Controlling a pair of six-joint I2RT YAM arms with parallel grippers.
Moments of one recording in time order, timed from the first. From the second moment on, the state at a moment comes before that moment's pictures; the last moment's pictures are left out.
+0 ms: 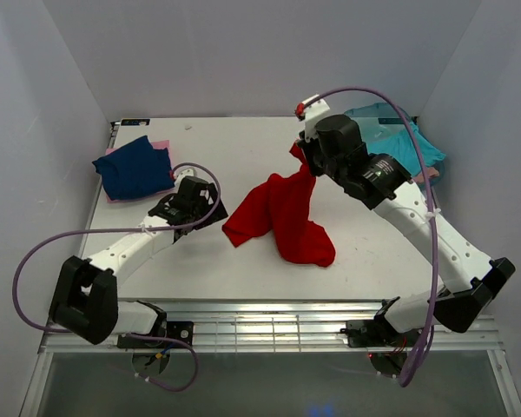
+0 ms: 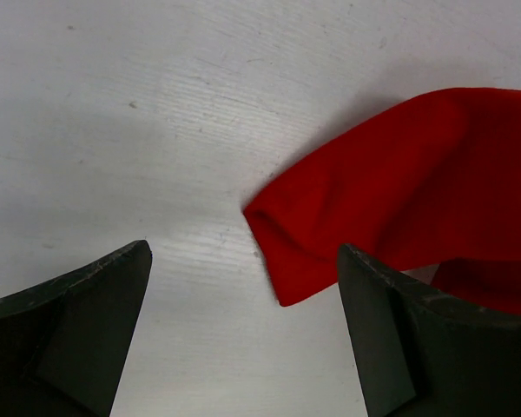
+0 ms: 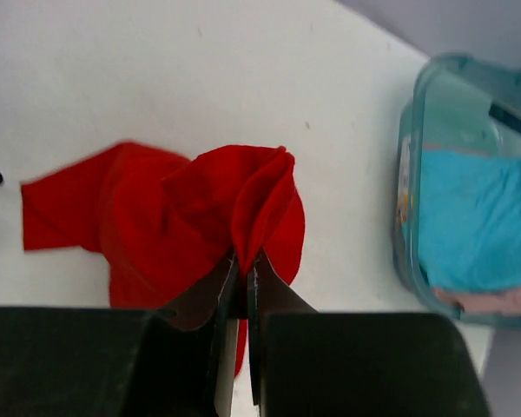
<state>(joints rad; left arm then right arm) -0.45 1.30 0.83 -0.38 -0.22 -0.71 0.74 1.41 1.64 -0.67 0.30 -0.06</state>
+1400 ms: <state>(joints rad) -0.64 1.76 1.13 -0.13 -0.20 -0.83 0.75 1.22 1.40 -1.22 0.35 0.38</state>
